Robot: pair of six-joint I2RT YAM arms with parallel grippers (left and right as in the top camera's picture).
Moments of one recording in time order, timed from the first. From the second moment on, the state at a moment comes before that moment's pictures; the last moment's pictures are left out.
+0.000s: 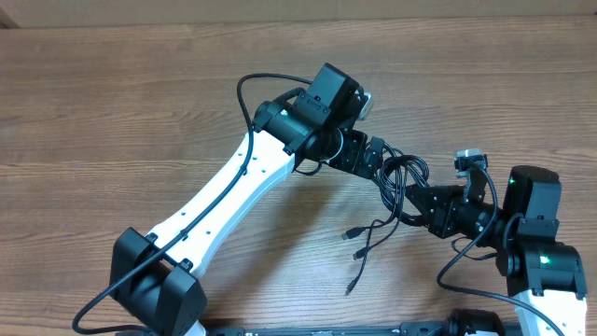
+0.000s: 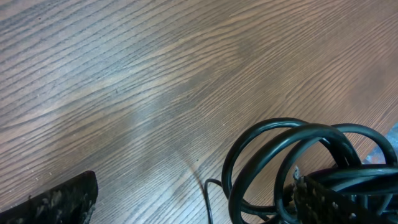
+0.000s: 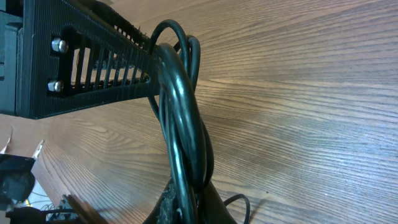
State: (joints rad) left arm -0.66 1.79 1.64 -0.92 0.33 -0.32; right arm -0.10 0.84 0.75 -0.75 -0.77 0.07
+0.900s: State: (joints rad) left arm -0.68 1.79 1.64 -0.93 0.19 -0.49; right arm -0.10 0.84 0.75 -0.67 -0.93 0.07
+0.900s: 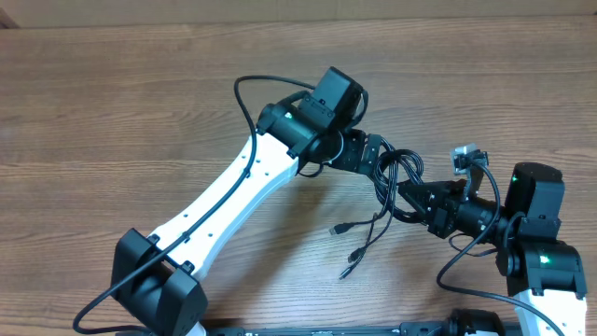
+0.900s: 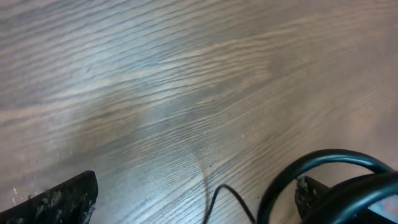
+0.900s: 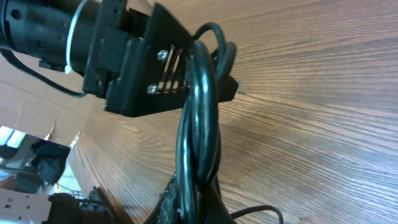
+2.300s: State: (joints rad) left arm -0.43 1.79 1.64 -1.16 0.17 -1.21; right arm -0.10 0.84 0.75 -0.67 -0.97 0.07
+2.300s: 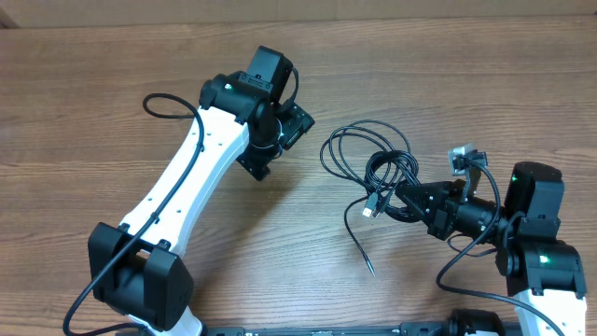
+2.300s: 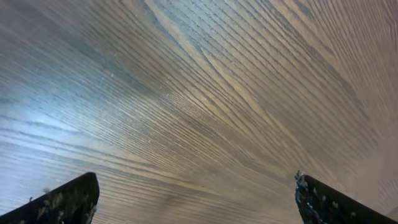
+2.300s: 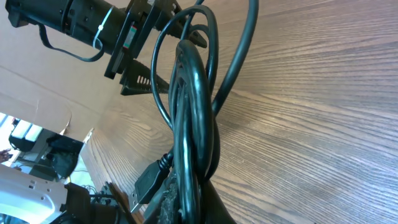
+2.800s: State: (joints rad) left arm -0.43 1.74 1.64 -0.98 0.41 -0.31; right arm -0.10 0.84 0.75 -0.78 -0.82 0.00
